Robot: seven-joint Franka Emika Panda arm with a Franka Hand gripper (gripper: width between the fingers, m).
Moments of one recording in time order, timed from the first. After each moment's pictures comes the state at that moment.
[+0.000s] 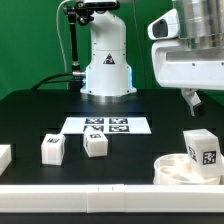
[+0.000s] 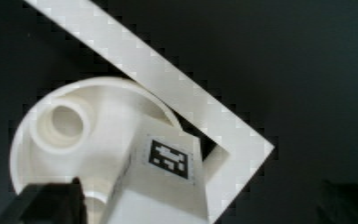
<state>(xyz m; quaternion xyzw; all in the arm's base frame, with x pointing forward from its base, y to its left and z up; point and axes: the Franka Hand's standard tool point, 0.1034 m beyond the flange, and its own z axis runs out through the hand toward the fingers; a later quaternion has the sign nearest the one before) 0.638 0.119 0.113 -0.91 0.39 0.03 0.10</state>
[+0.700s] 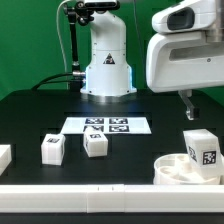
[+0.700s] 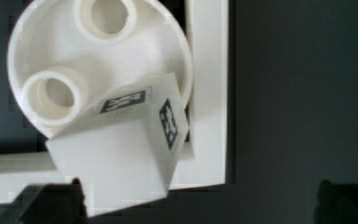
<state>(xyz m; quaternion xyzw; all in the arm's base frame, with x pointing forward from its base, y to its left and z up) 0.642 0.118 0.119 -1.00 -0.01 0.00 0.06</state>
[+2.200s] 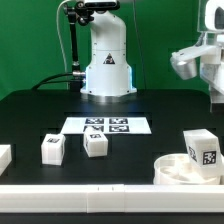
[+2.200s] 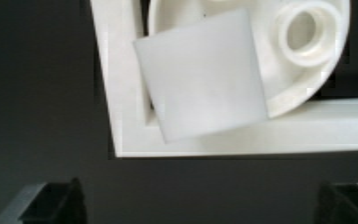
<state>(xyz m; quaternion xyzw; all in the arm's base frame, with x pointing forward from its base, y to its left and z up) 0.647 0.118 0.107 -0.73 -0.69 -0.02 -0.01</state>
